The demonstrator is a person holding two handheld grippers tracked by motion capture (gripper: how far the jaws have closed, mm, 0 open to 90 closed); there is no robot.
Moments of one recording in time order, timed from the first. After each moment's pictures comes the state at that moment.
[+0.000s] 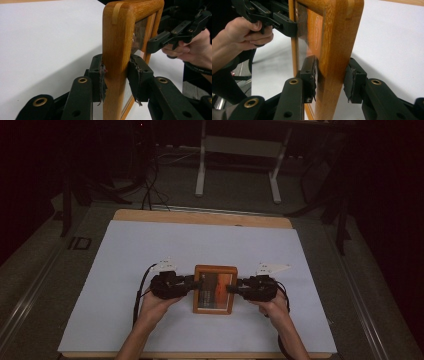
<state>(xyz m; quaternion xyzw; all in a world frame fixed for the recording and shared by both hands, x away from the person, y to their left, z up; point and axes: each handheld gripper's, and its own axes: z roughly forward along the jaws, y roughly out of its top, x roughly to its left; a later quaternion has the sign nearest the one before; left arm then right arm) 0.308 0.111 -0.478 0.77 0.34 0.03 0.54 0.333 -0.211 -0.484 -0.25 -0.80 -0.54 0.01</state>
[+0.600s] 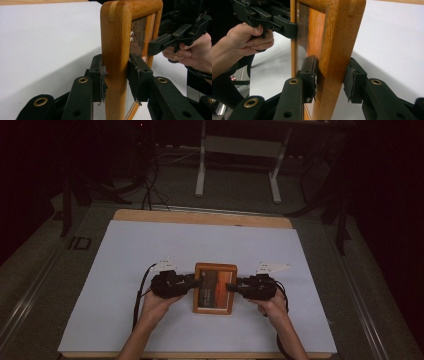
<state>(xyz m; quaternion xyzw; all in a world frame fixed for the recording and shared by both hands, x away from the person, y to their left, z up) 0.312 0.111 -0.484 0.76 0.35 0.04 0.55 0.338 -0.212 -0.489 -0.26 -0.79 -0.55 0.02</state>
